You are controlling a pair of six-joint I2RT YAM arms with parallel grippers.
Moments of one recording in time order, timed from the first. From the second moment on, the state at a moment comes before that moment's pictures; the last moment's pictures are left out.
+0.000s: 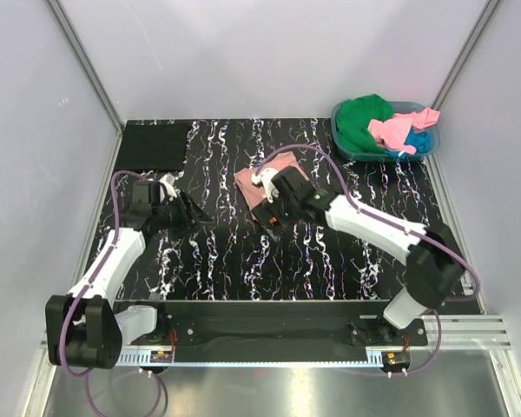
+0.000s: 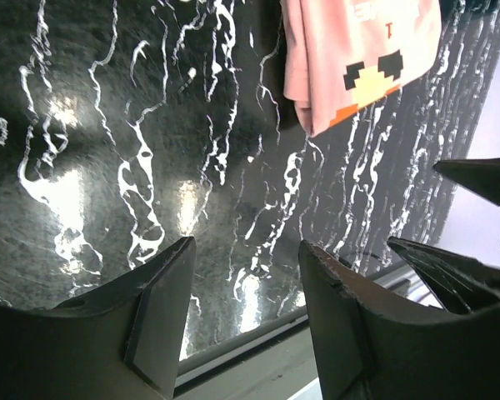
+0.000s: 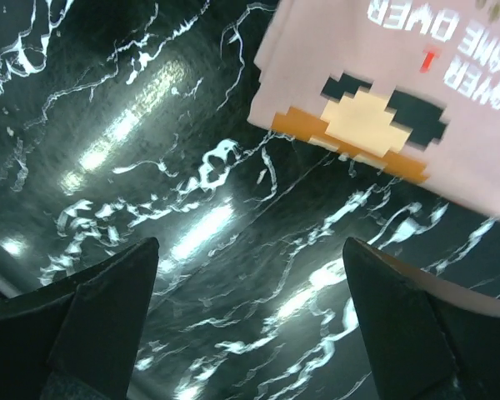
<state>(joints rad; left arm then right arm) -0.07 1.14 0.74 -0.46 0.49 -0.61 0.80 1.64 1.29 -0.58 -0.02 0.03</state>
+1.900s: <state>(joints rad) -0.04 1.01 0.40 -0.10 0.59 -0.89 0.87 1.93 0.87 0.54 0.04 -1.05</state>
